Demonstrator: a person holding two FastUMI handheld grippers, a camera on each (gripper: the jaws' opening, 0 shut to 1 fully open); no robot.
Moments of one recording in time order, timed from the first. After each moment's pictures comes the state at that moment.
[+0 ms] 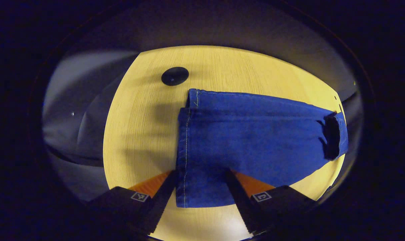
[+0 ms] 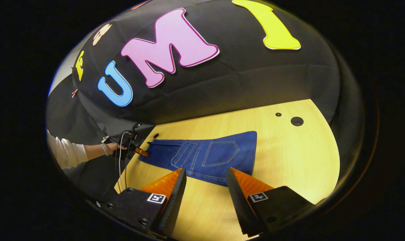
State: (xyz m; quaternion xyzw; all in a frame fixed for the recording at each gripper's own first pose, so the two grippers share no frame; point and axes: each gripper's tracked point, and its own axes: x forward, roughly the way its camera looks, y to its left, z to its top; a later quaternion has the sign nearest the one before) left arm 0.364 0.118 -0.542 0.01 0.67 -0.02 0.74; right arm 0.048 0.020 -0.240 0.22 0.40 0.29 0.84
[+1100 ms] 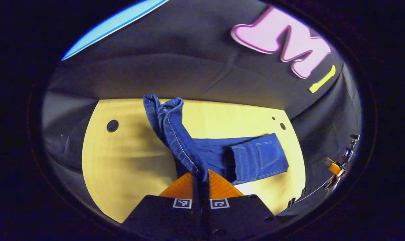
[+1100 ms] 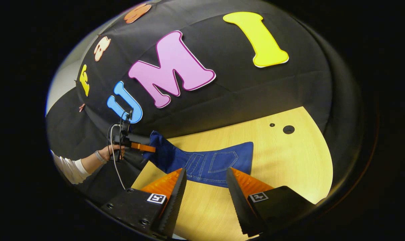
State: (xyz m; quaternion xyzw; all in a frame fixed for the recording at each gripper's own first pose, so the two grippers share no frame) left arm 0.402 -0.182 -0.319 -0.05 0.53 -0.14 0.83; right arm 0.041 -0.042 -0.159 0.27 0.33 0.28 0.86
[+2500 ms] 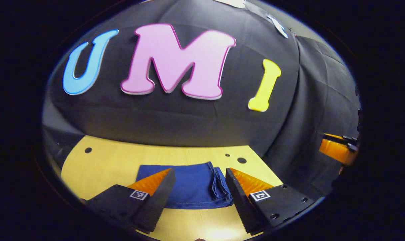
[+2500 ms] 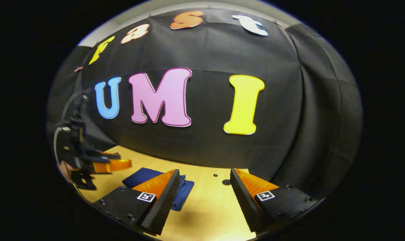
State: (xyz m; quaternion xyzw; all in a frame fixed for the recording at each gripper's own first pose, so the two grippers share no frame) left arm 0.301 -0.382 -0.212 -0.07 0.21 -0.11 0.97; right arm 0.060 -0.142 -0.072 0.03 0.13 0.16 0.98
